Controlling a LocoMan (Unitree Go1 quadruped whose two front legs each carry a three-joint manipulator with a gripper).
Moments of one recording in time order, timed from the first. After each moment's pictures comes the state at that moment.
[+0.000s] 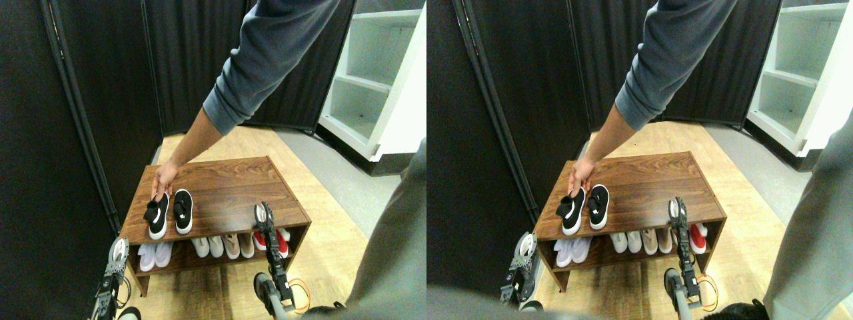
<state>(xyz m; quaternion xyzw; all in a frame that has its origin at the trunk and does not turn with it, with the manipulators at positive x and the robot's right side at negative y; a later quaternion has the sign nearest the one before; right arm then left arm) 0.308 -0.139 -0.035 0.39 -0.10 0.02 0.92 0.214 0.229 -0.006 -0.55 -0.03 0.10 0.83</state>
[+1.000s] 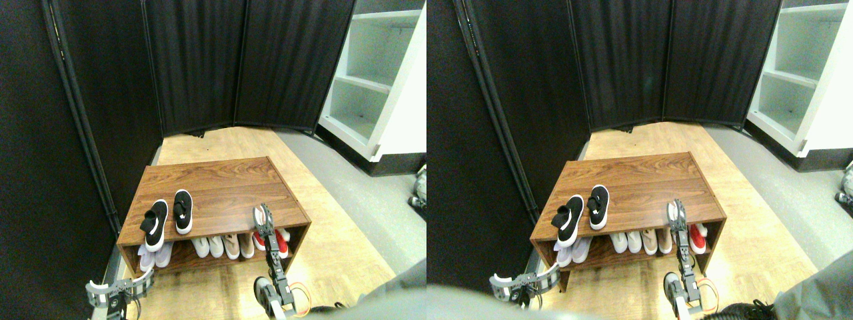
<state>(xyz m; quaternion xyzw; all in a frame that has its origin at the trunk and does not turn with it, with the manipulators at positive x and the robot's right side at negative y) 0.302 -0.133 -0.032 0.39 -0.09 0.04 0.91 0.186 0.201 -0.016 -0.61 -0.02 0.17 0.77</state>
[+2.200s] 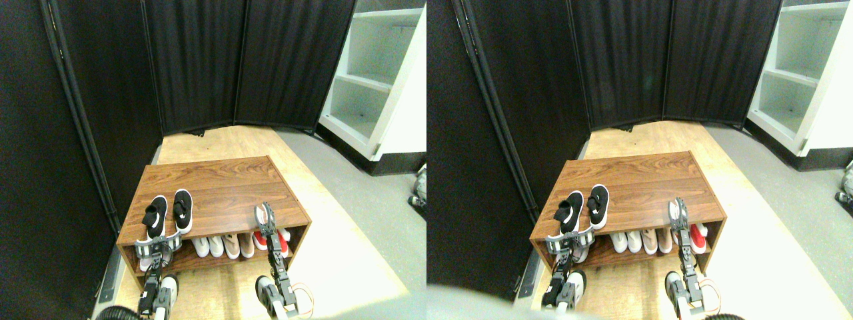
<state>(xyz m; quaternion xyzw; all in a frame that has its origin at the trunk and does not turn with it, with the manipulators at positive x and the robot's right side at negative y) 0.299 -0.137 -0.025 0.39 -0.10 0.04 0.91 0.284 0.164 -0.069 -0.68 0.03 0.14 0.72</state>
